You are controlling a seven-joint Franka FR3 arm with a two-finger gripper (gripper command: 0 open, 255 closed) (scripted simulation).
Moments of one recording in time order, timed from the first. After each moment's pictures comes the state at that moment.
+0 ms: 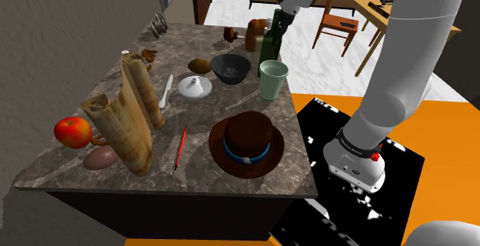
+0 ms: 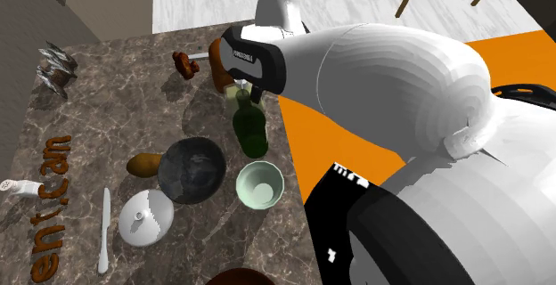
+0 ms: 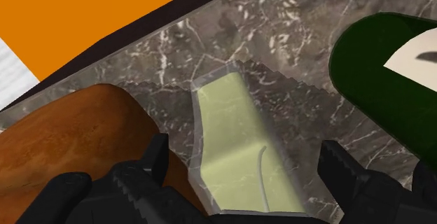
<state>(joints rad) -0.10 0.34 -0.43 -1.94 0.42 2.27 -1.03</state>
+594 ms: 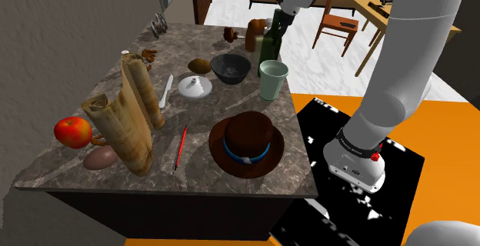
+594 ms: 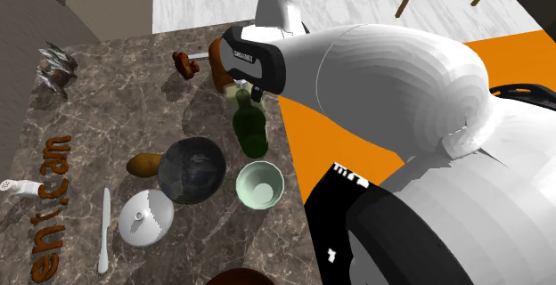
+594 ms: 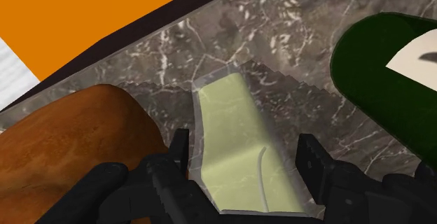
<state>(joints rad) -0.10 0.34 -0.43 -1.94 0.43 2.27 -1.03</state>
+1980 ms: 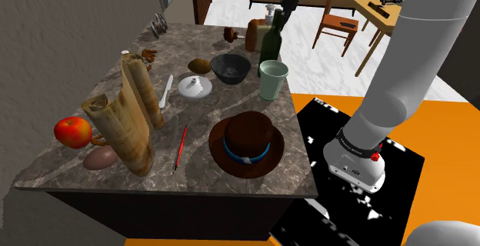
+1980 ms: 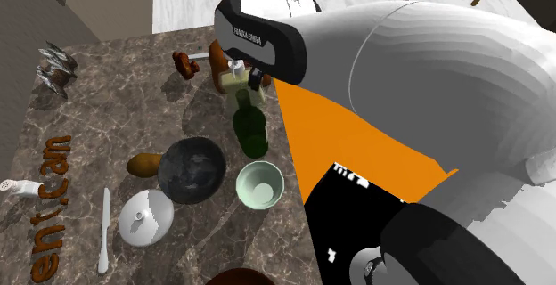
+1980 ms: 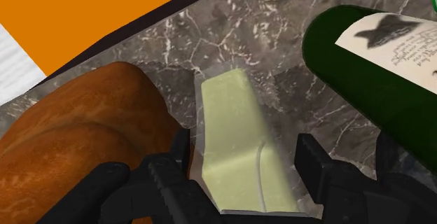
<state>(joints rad) -0.08 0.25 -0.46 -1.89 0.35 2.14 -0.96</state>
